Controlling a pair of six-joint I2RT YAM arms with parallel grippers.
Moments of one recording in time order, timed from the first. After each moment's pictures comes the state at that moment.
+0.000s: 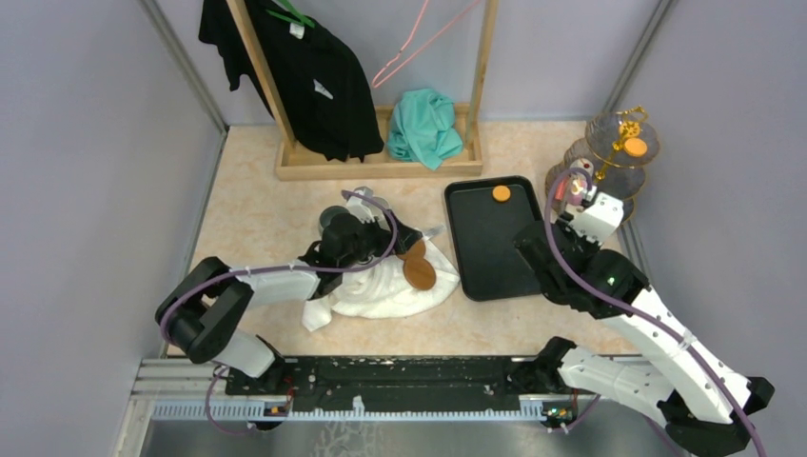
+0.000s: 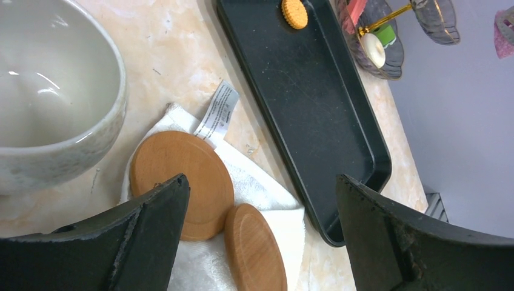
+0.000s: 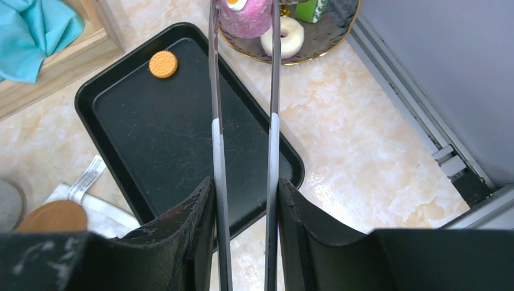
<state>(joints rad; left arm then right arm) -0.72 1.51 0.58 0.65 0.03 -0.74 0.80 0.80 1.11 -1.28 1.02 1.01</state>
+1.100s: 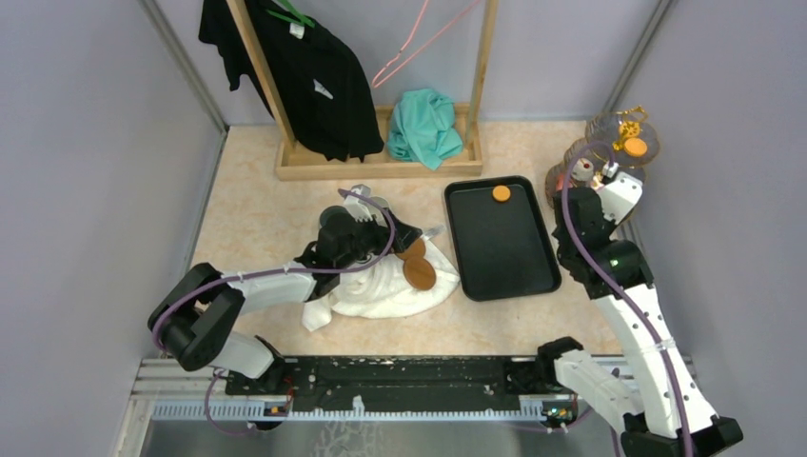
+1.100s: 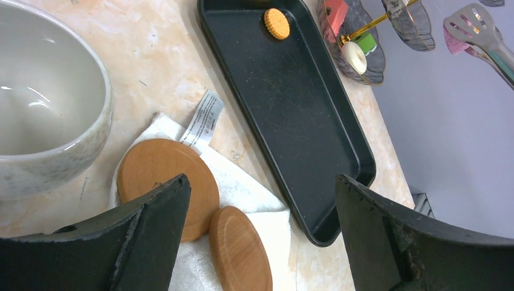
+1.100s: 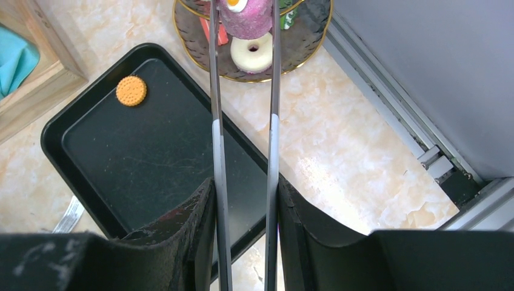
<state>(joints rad) -0.72 1.45 0.58 0.65 0.04 -0.74 0.33 0.83 1.09 -0.99 0.75 0.65</state>
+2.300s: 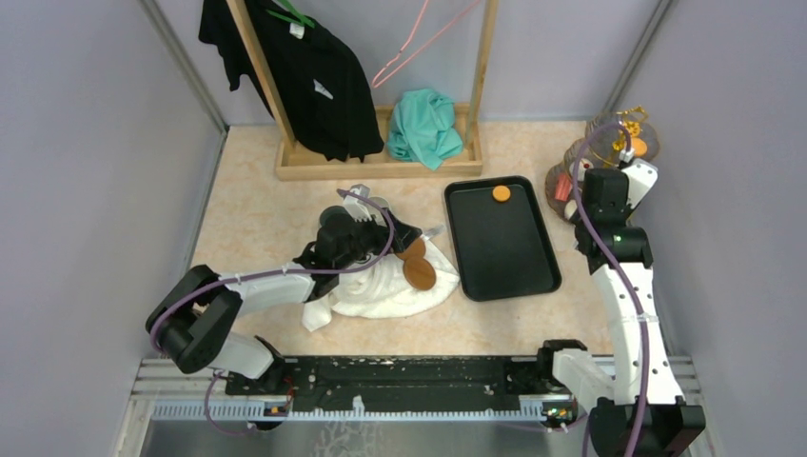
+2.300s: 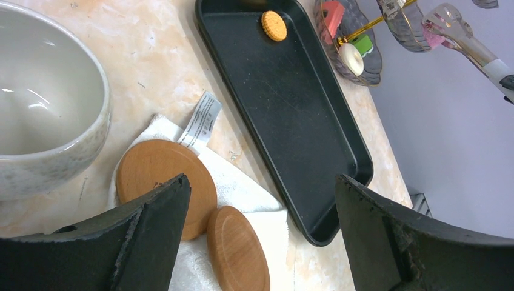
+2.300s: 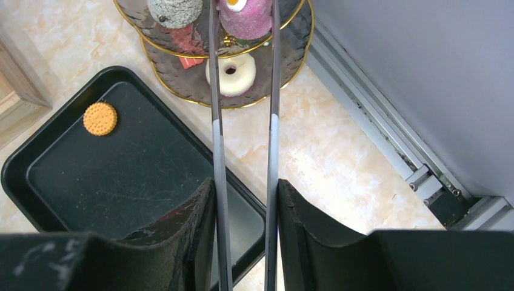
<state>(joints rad) -0.72 1.44 0.57 0.65 0.04 -0.74 -0.01 0.94 1.06 -0.79 0.51 0.43</state>
